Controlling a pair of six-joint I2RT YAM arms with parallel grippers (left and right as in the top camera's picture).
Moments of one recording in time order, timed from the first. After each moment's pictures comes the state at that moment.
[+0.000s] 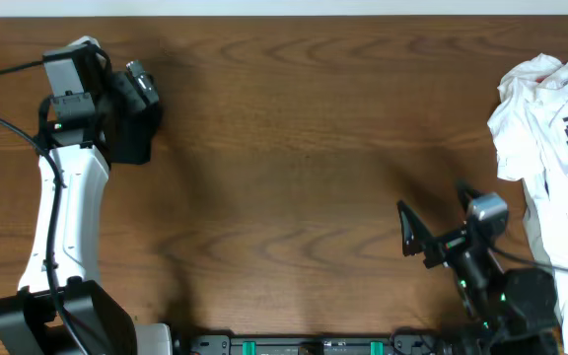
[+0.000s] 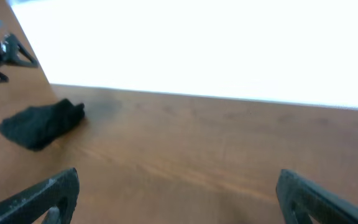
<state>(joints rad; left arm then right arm) 0.18 1.55 1.27 -0.45 0.08 -0.34 0.17 0.21 0.34 -0.19 -0.24 0.15</state>
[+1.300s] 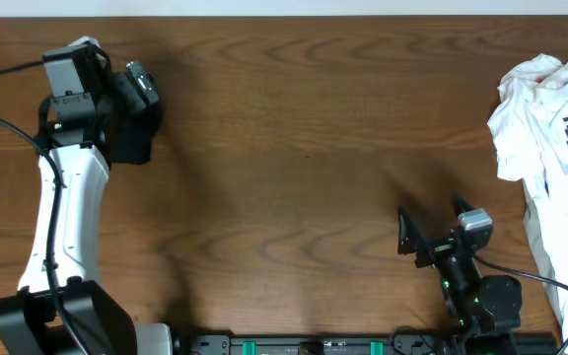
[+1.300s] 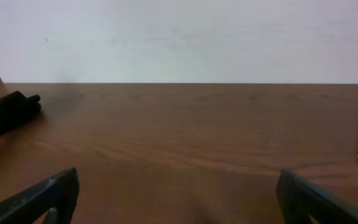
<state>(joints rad) 0.18 1.55 1.27 -0.45 0.08 -0.34 0.13 0.01 0.01 -0.06 -0.15 0.15</state>
